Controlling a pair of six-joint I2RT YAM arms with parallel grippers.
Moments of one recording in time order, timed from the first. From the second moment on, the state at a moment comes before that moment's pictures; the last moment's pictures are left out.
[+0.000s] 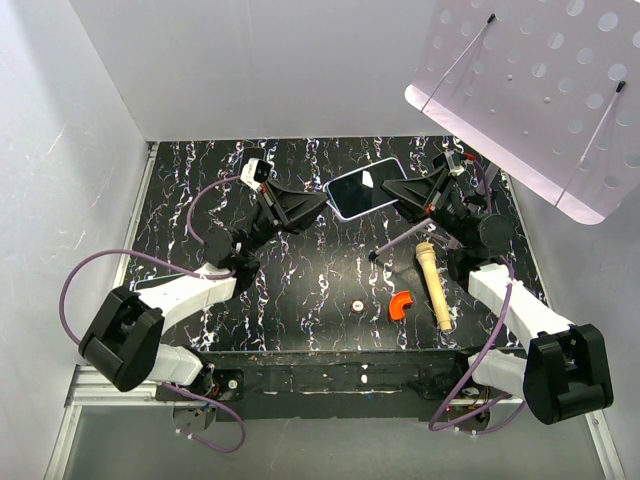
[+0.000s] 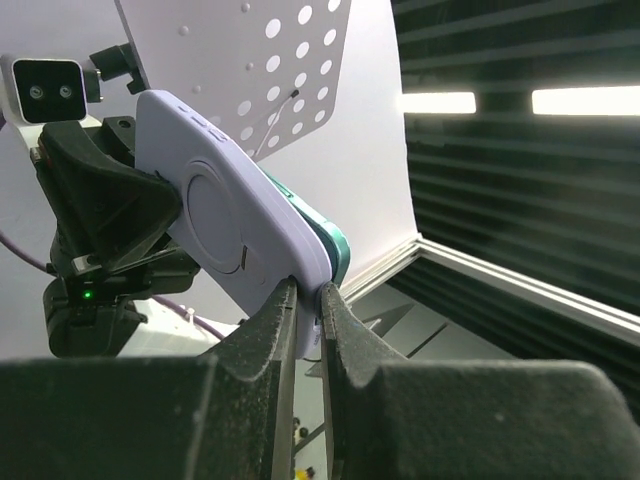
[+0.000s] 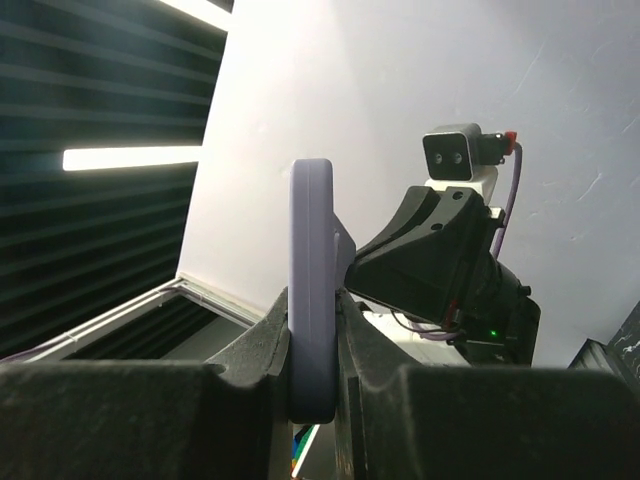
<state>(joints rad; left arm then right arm) -0.63 1.35 0.70 1.39 0.44 -1.80 0.30 1.15 0.66 1.16 -0.69 1.94</state>
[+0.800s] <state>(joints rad) -0.72 0.91 0.58 0.60 0.38 -1.38 0.37 0.84 0.58 0.78 -0.57 1.47</state>
